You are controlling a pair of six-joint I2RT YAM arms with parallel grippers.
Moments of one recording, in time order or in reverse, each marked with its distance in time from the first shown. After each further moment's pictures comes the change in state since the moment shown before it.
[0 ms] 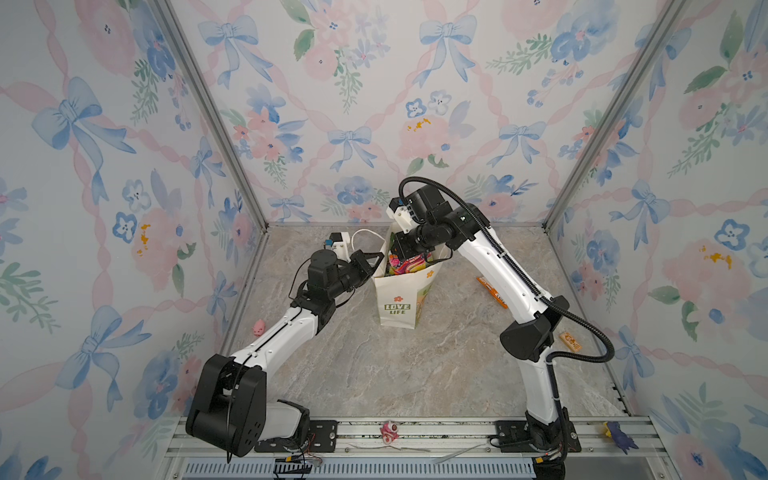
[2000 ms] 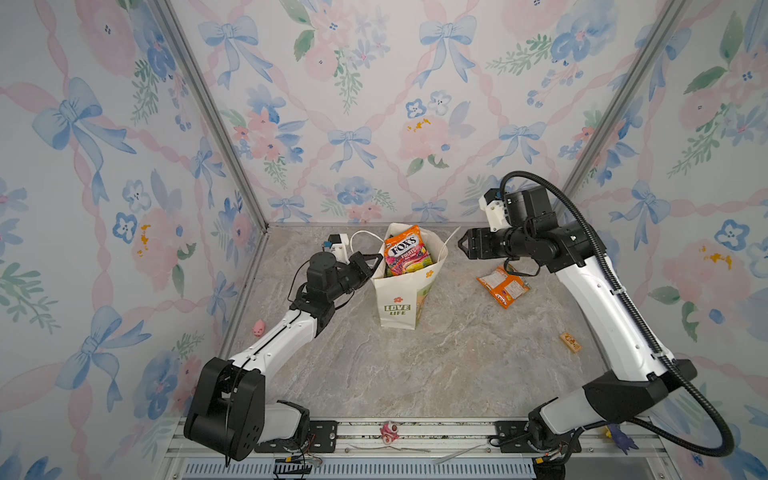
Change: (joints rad) left arm 0.000 -0.017 -0.021 0.008 -0.011 0.000; right arm -0.327 -0.687 -0.704 0.123 0.128 0.083
